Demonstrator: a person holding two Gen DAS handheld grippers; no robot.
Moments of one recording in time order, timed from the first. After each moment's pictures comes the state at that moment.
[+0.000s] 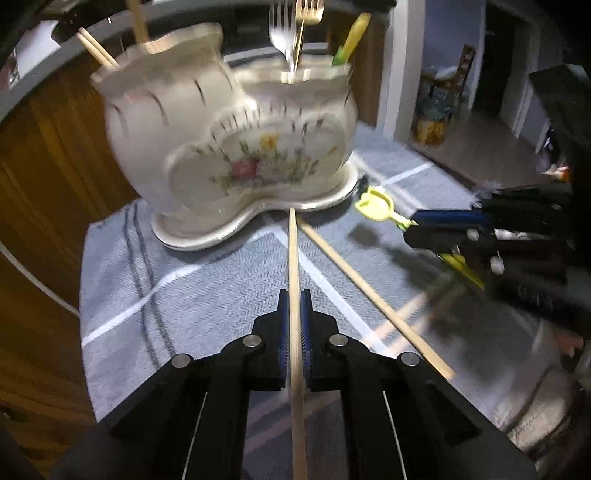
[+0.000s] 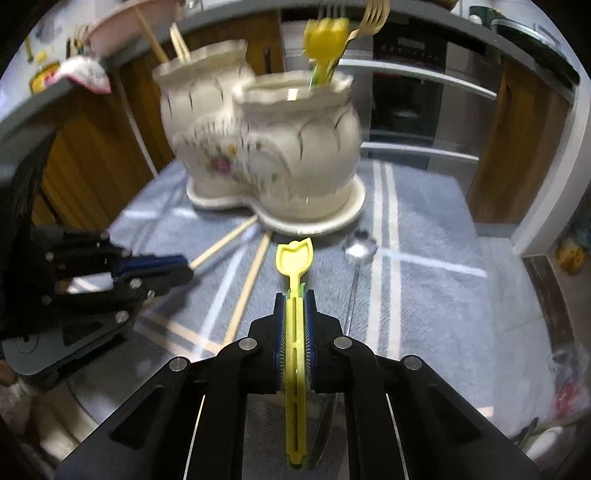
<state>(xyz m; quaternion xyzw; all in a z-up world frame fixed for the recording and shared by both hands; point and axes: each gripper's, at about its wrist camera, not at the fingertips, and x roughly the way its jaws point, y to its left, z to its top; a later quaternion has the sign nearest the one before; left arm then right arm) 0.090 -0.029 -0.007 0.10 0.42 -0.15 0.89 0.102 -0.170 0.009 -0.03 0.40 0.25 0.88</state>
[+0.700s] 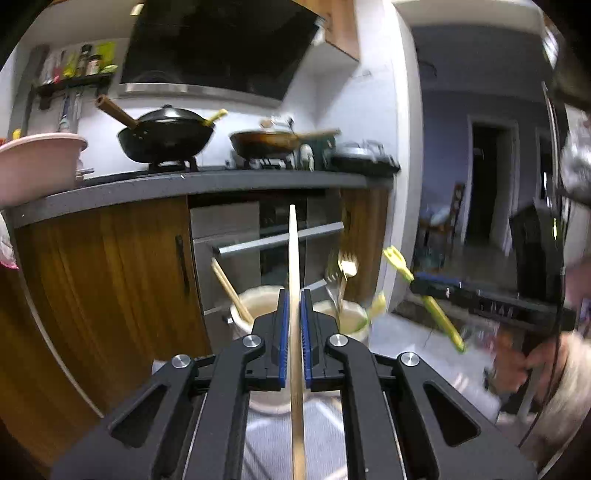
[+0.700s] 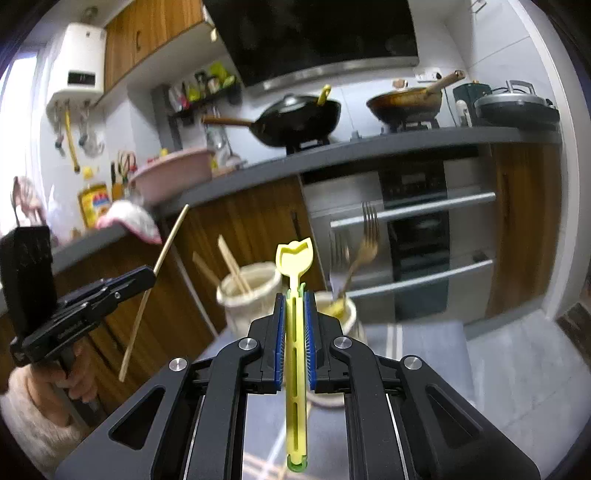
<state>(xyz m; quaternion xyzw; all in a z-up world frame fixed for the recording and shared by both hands) 0.066 0.039 0.144 -0.01 0.15 -0.15 0.98 0.118 -0.197 0.120 0.10 0.18 0.31 0.93</state>
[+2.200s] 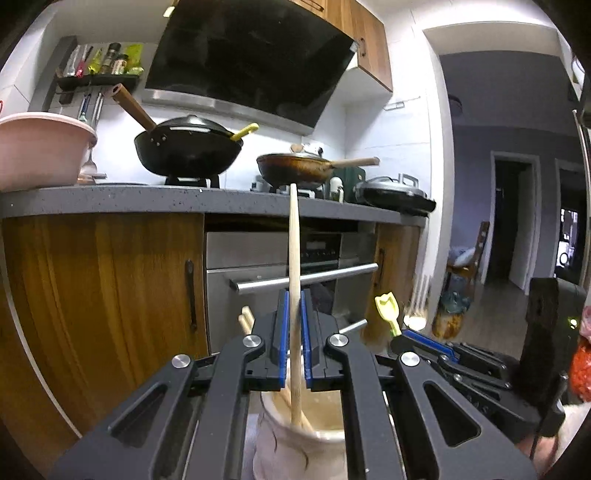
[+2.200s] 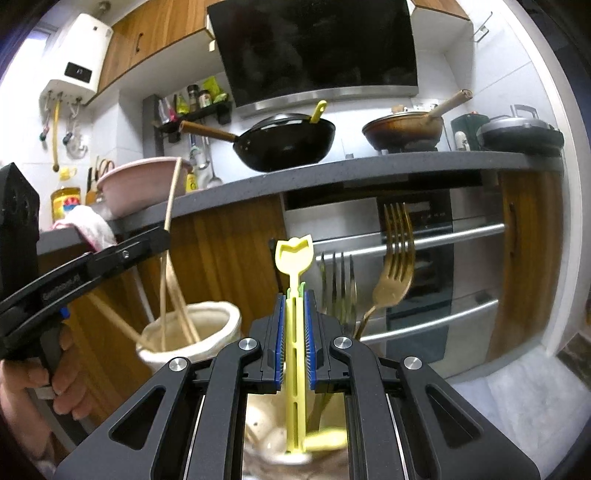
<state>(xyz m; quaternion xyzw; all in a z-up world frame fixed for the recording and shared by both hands) 0.154 0.049 0.113 -0.03 0.09 -0.12 0.99 0.185 -0.148 0.069 0.06 0.11 0.27 0.95</state>
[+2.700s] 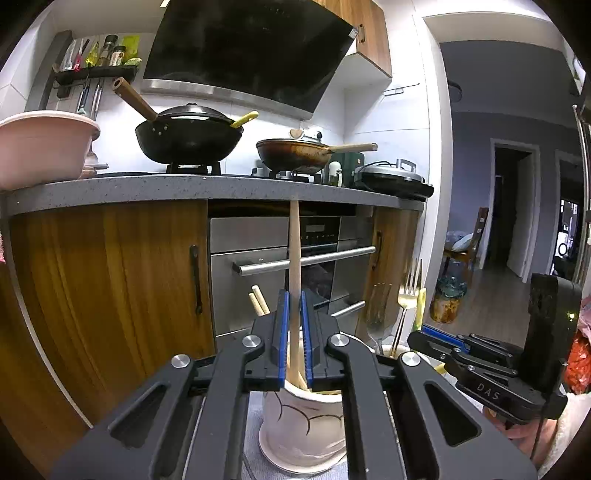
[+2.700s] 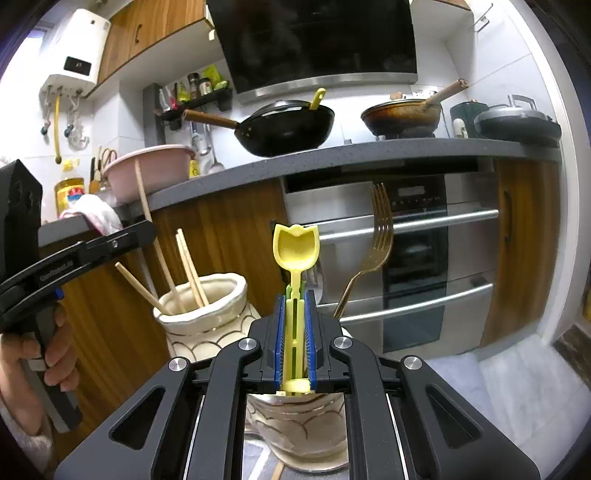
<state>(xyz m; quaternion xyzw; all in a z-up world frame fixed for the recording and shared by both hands) 0.138 0.055 0.119 -0.03 0.12 -0.12 0.99 0.167 -0.159 0.068 0.06 0.14 0.27 0.95</state>
